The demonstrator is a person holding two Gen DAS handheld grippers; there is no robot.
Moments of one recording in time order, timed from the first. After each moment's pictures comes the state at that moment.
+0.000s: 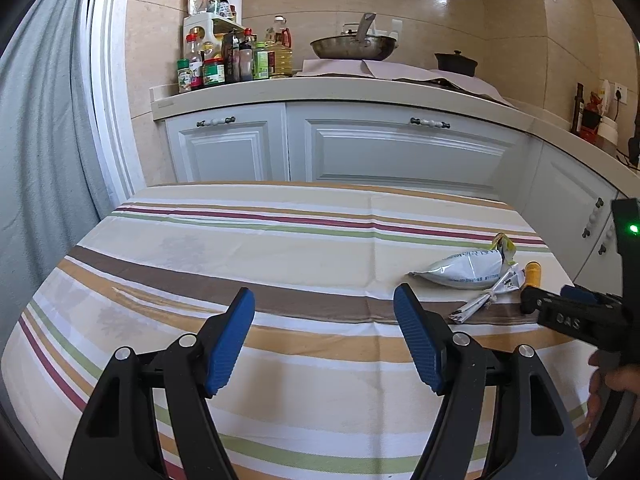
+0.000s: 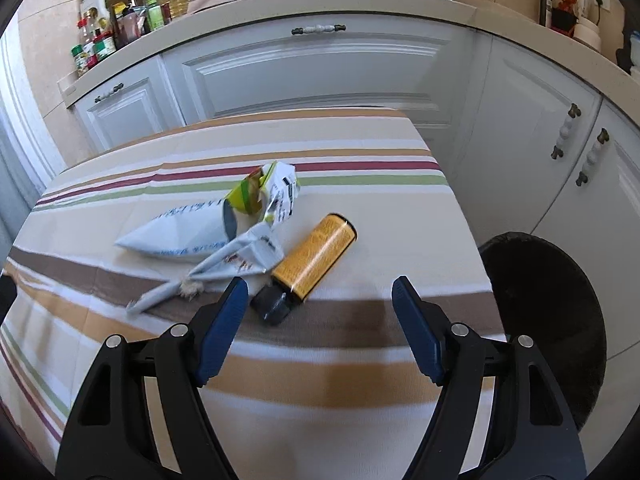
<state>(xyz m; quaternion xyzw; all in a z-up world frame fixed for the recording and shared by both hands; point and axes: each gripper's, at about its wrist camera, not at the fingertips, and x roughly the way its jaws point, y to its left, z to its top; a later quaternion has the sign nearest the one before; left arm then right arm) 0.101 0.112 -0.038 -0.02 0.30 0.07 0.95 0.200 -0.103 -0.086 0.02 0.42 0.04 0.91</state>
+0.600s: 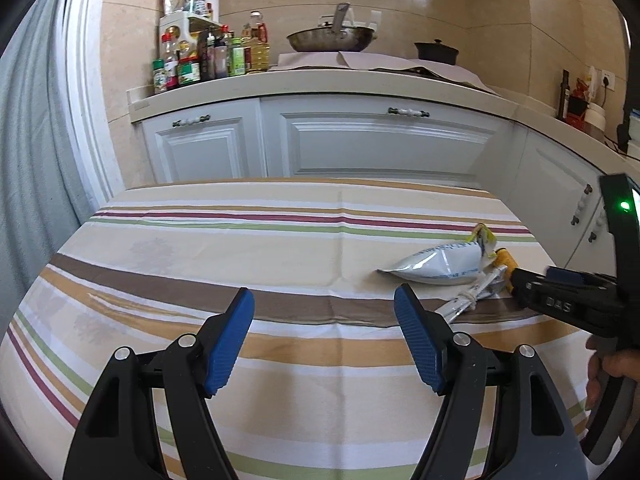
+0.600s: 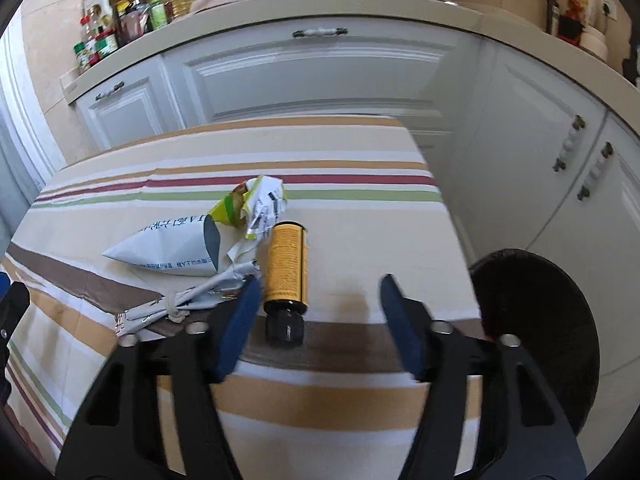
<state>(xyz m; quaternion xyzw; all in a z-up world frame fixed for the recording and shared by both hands) 0.115 0.086 -0.044 -0.01 0.31 0.04 0.95 0.209 -0.111 -0.084 0.01 0.41 0.06 0.91</state>
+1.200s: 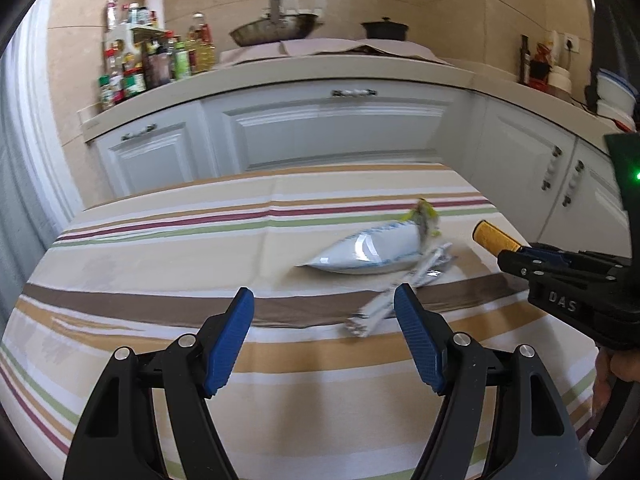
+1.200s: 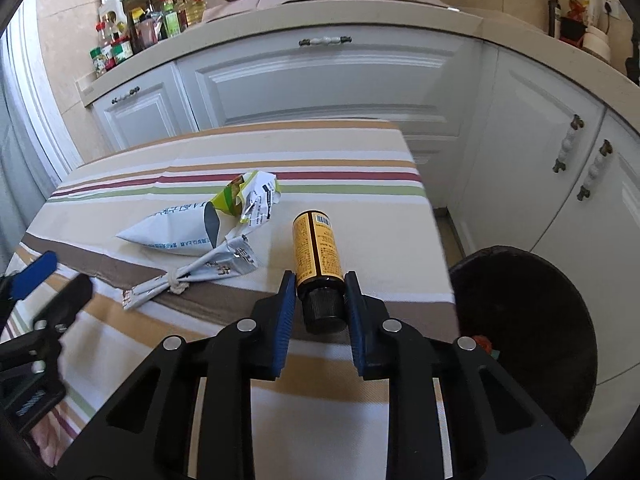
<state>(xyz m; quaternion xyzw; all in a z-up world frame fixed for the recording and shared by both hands) 0.134 0.031 -0.056 0.03 0.33 -0.03 0.94 0.181 -0.138 -0.076 0.02 0.39 0.08 0.92</state>
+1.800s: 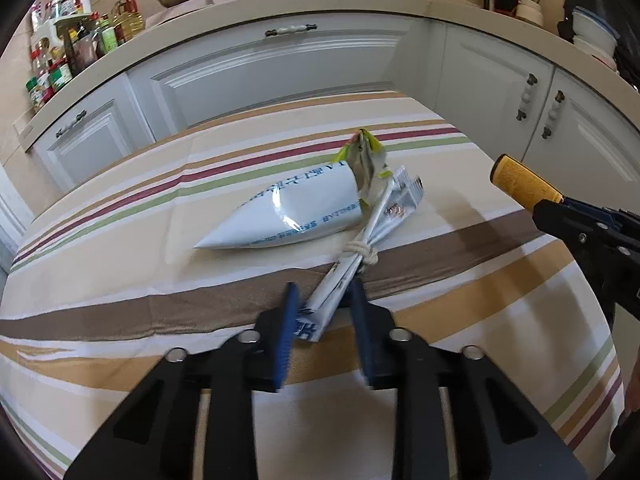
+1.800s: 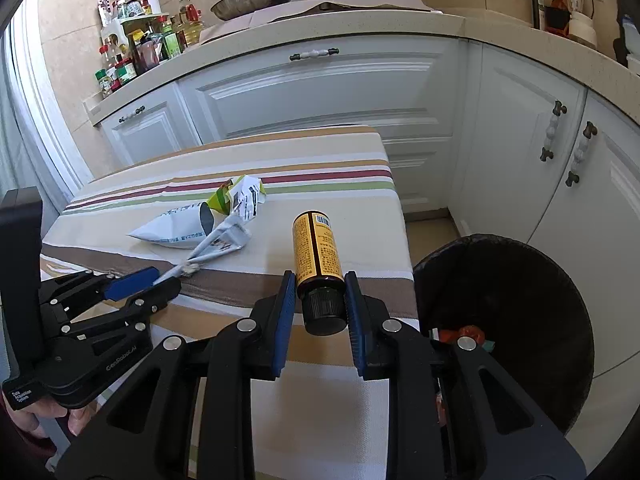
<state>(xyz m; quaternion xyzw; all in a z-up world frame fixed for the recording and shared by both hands) 0.172 -0.008 -0.091 0.08 0.43 -0.09 0.90 0.160 -0.171 -0.070 0.05 0.38 0.09 0.92</state>
